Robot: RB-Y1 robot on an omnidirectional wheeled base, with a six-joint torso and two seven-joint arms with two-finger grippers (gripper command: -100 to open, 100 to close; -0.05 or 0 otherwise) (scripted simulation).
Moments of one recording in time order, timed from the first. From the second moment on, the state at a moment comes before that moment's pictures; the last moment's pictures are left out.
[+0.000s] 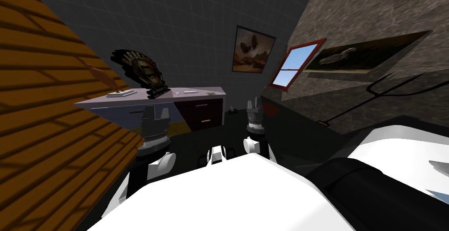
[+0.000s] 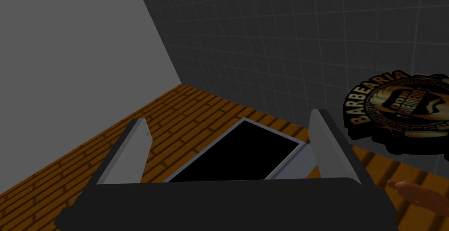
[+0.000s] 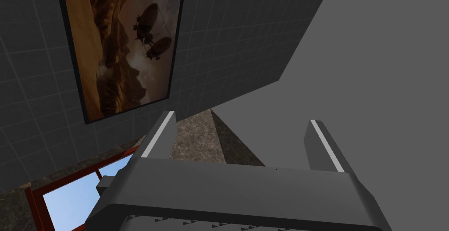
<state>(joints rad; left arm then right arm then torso) 0.41 0.13 -0.01 -2.17 0.06 -0.63 -0.16 0.51 0.04 0.07 -2.35 0.02 -0.55 0.13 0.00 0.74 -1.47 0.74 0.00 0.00</state>
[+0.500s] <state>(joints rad) 0.38 0.14 -0.01 -2.02 0.05 -0.63 -0.16 0.51 0.04 0.07 -2.35 0.02 -0.55 0.13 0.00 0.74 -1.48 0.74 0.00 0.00</state>
